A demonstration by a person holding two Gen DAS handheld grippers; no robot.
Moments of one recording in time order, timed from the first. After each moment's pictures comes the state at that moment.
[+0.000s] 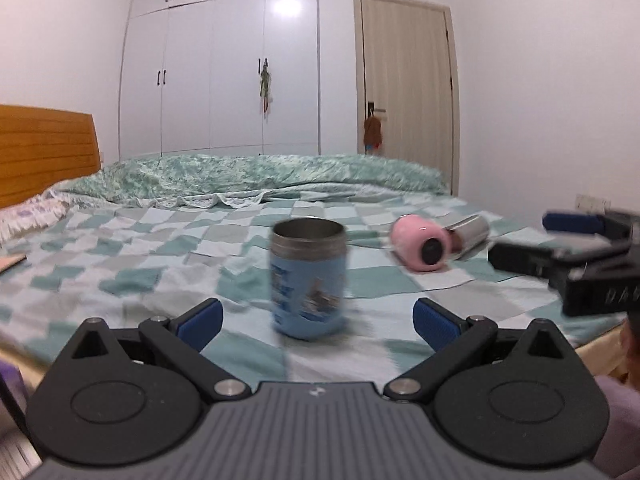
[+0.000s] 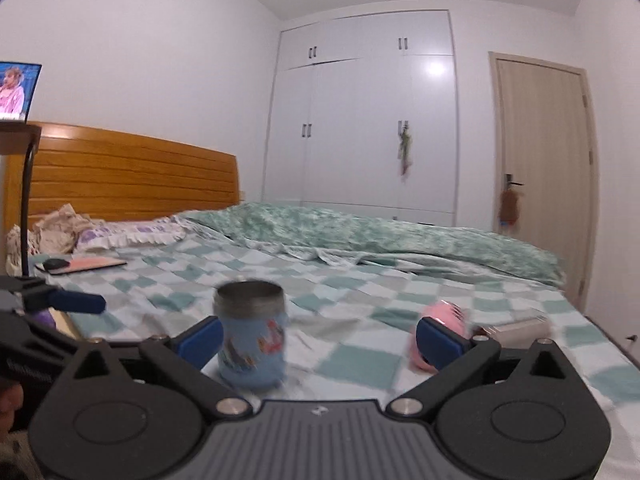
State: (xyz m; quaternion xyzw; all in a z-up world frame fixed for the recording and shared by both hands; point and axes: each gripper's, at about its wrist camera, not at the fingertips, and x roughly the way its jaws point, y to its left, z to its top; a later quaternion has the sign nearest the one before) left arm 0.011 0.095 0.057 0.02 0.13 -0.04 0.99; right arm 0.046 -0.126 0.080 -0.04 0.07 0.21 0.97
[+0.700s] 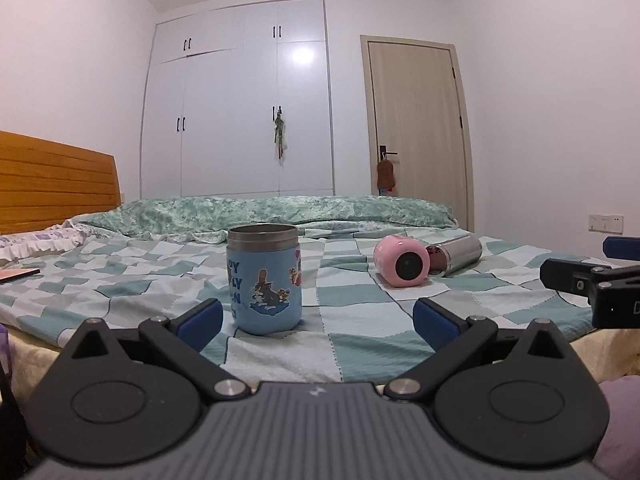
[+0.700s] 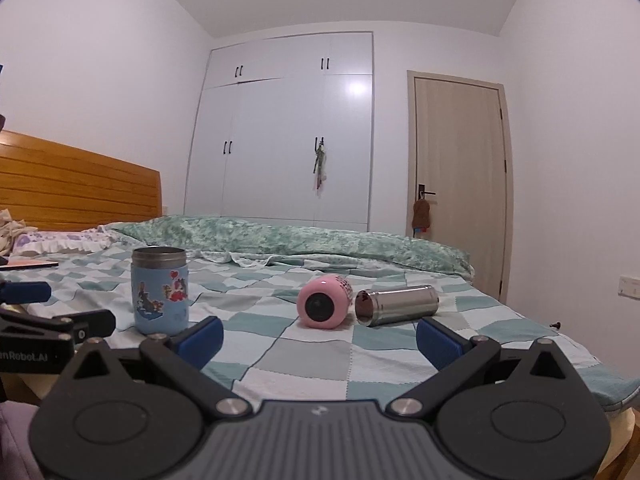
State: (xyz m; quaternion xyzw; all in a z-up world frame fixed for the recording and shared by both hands) left arm -0.015 0.028 0.011 0.03 0.05 -0.01 1.00; right arm -0.016 -0.201 0.022 -0.02 0.03 0.09 0.99
